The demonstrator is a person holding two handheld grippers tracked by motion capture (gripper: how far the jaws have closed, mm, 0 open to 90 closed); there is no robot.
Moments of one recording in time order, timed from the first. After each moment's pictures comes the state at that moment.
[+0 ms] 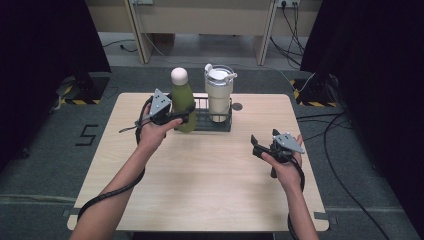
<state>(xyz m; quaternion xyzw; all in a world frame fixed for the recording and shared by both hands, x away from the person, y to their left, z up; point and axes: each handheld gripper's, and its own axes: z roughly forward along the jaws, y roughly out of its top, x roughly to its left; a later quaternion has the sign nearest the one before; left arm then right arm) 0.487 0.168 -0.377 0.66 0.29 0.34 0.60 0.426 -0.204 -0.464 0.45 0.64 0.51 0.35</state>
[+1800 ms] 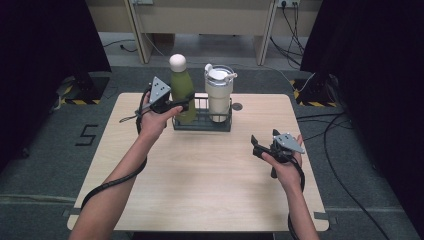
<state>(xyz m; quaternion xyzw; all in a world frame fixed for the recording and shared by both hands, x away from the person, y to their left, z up) 0.507 0.167 -0.354 0.65 0.31 0.36 0.60 0.427 -0.205 -0.465 0.45 0.64 0.51 0.35</state>
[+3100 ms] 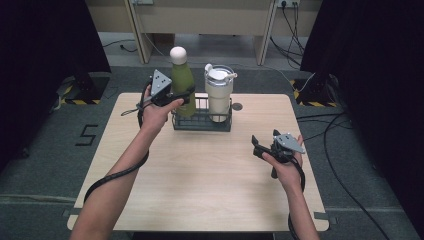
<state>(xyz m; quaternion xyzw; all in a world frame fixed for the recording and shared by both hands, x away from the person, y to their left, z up) 0.522 0.165 -0.343 0.64 0.31 0.36 0.60 0.427 -0.206 -0.466 0.46 0.64 0.51 0.35</state>
